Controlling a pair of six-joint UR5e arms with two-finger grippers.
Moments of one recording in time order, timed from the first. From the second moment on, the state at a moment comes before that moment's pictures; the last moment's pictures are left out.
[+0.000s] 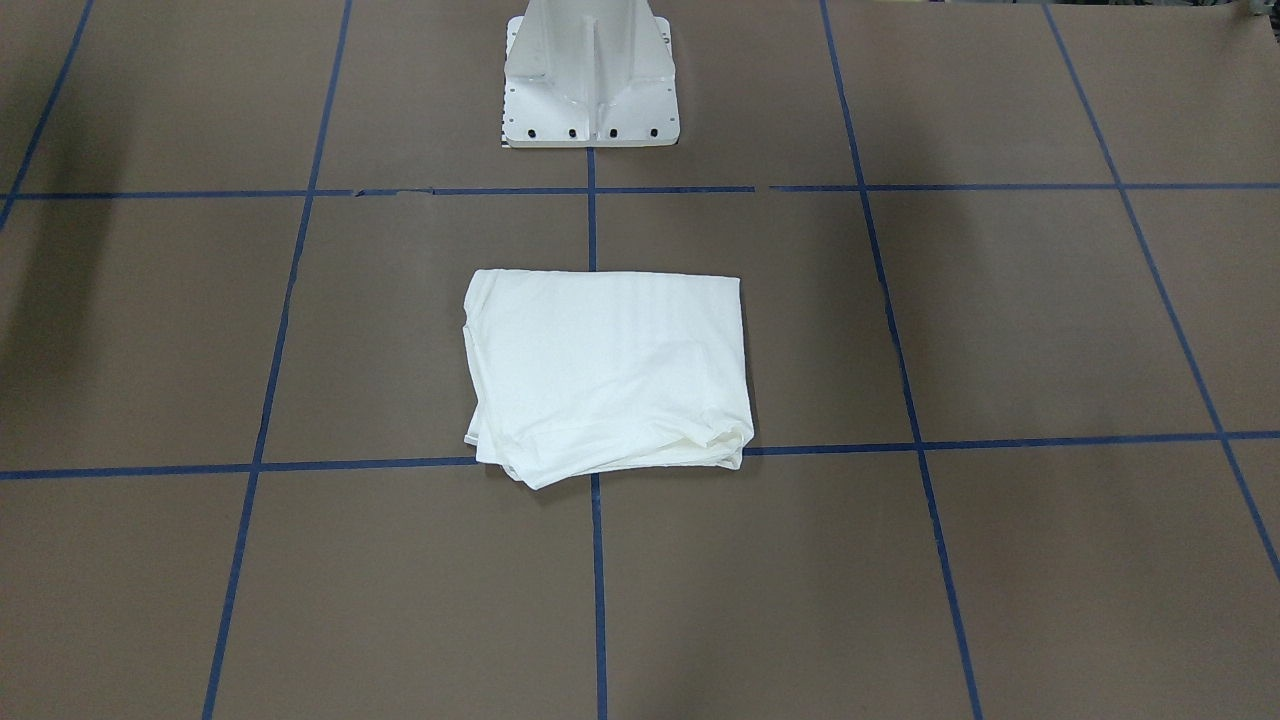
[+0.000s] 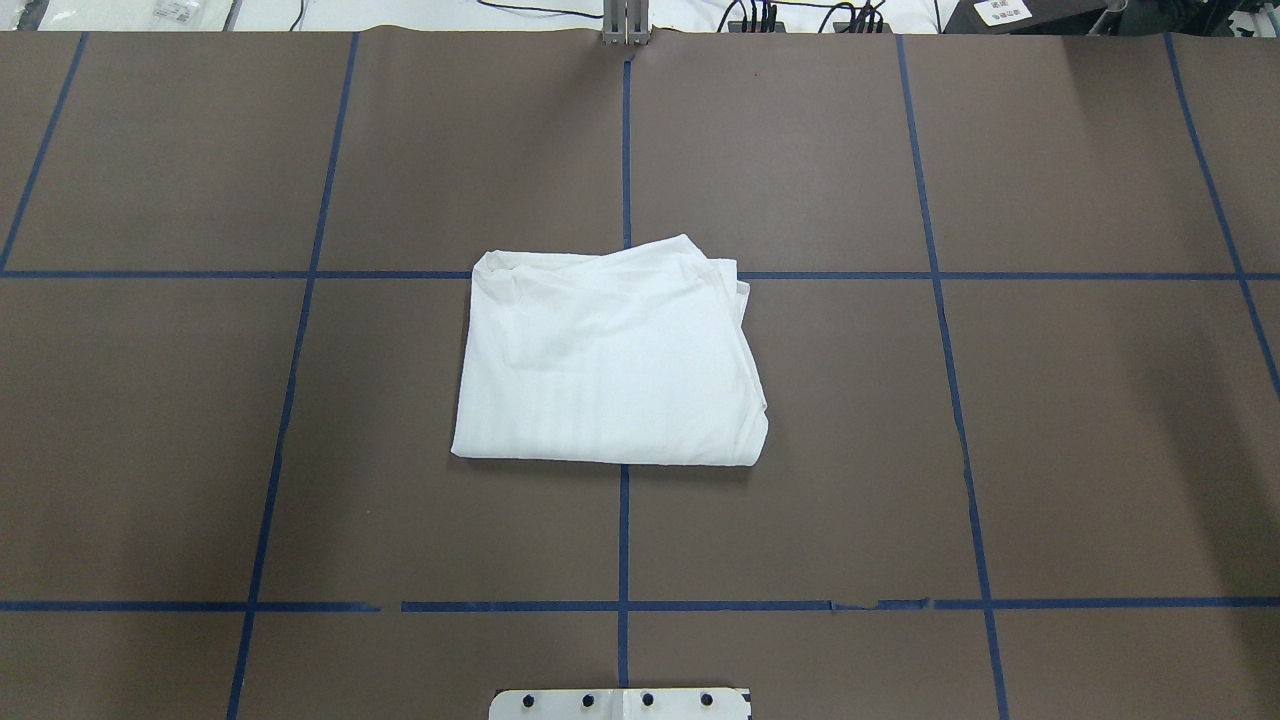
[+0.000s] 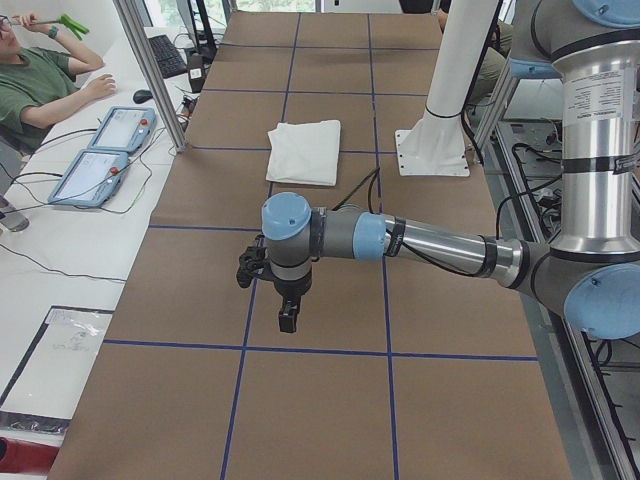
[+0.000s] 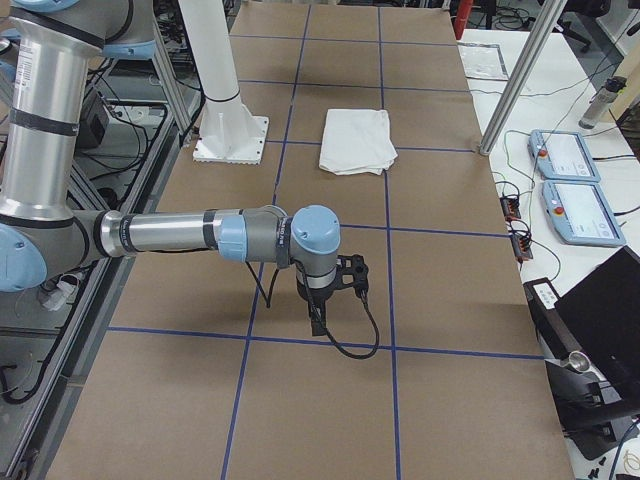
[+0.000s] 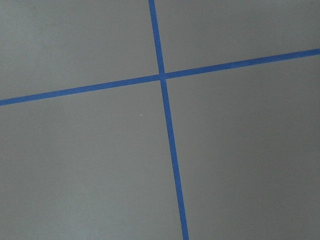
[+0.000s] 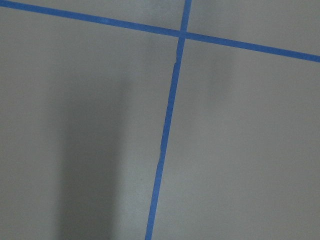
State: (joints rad) left arm -1.54 -1.47 -1.87 -1.42 -2.28 0.08; right arm 1.57 -1.82 1.92 -1.66 2.30 -0.15
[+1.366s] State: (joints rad) left arm -1.54 -1.45 -1.87 -1.42 -2.28 0.08; right arm 1.57 -1.82 1.92 -1.66 2.30 -0.13
